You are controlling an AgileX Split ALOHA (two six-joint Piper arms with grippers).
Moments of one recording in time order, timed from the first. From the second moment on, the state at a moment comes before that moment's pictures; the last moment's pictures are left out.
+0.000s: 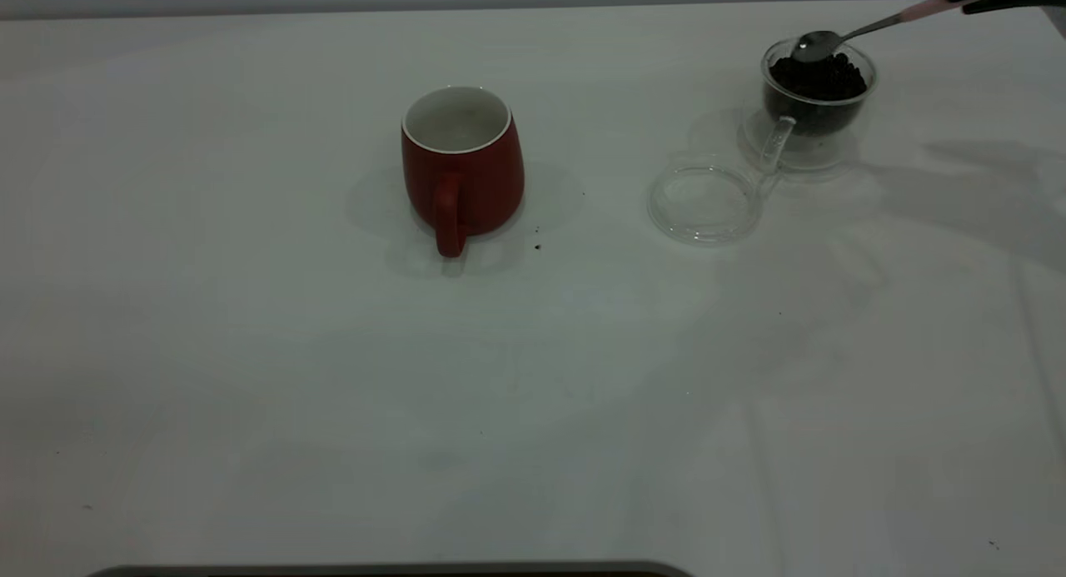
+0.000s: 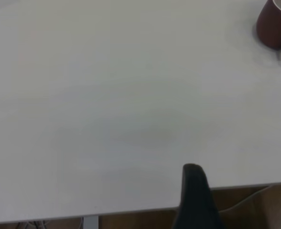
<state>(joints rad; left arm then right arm) -0.08 -0.02 -0.49 0.02 1.13 0.01 -0.23 2.07 -1.15 1.30 0.61 -1.13</state>
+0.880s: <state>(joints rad) -0.08 -0.02 -0.49 0.02 1.13 0.01 -0.31 2.18 -1.16 1.33 0.71 -1.10</state>
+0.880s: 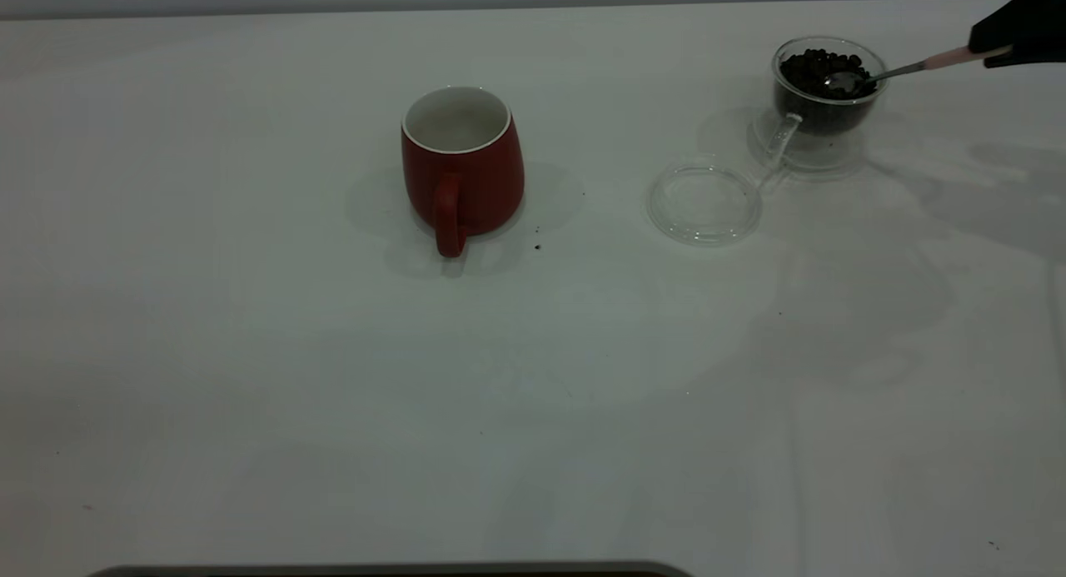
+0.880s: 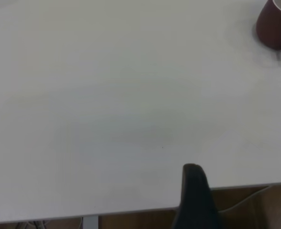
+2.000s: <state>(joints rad) -0.08 -0.02 -0.49 0.02 1.13 0.01 -0.42 2.31 -1.16 1.52 0.98 -1.10</state>
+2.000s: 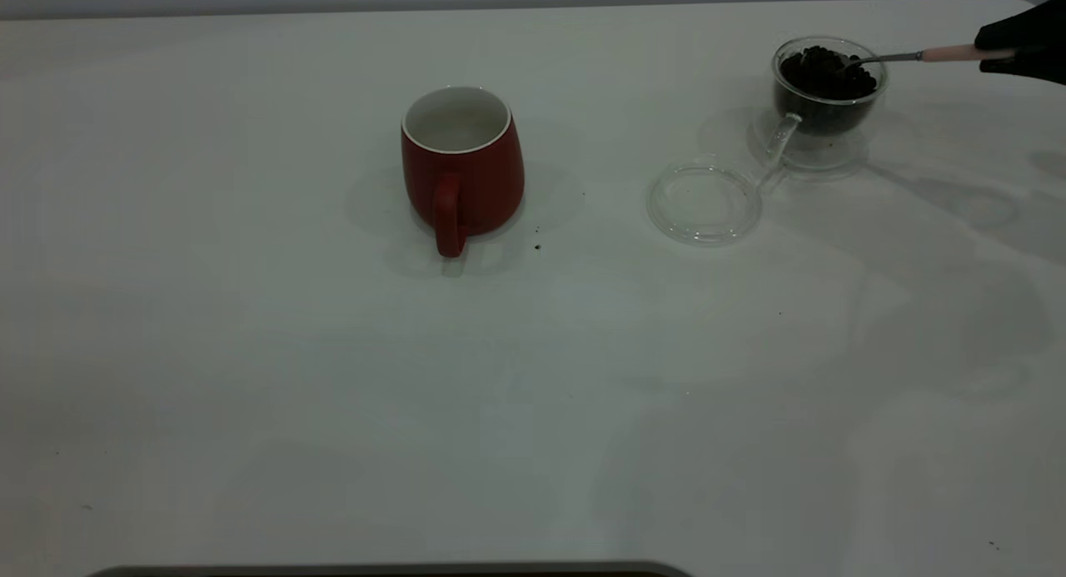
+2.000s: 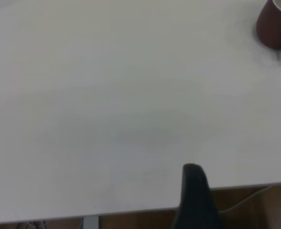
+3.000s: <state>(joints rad) -0.08 -0.02 -0.49 0.02 1.13 0.01 -0.49 2.31 -1.16 1.51 1.14 -1.12</state>
